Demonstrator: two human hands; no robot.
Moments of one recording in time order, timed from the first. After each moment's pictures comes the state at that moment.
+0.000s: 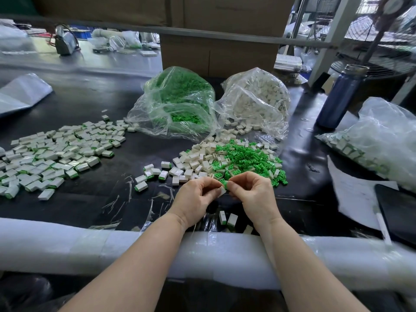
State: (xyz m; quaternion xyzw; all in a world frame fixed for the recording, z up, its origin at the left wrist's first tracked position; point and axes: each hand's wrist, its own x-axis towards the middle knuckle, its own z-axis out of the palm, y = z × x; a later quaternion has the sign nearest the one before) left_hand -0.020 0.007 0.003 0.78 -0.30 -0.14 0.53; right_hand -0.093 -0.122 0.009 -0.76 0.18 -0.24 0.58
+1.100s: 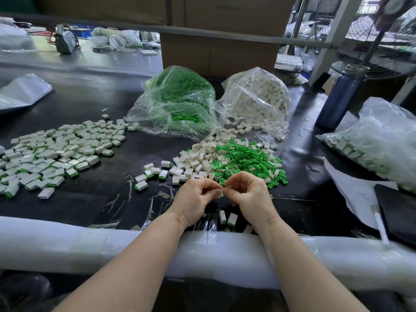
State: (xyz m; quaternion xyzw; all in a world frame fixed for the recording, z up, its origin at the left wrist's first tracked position) left_hand -0.021 0.009 0.006 0.78 -0.30 -0.15 0.52; right_hand -0.093 -0.119 0.011 -0.78 0.14 -0.20 0.58
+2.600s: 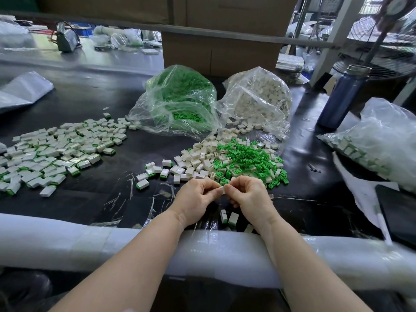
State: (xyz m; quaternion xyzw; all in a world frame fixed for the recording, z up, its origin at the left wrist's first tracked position) left_hand -0.021 0.011 0.005 0.78 -0.31 -0.18 0.51; right_hand -0.090 -0.118 0.006 -0.78 0.16 -0.16 0.58
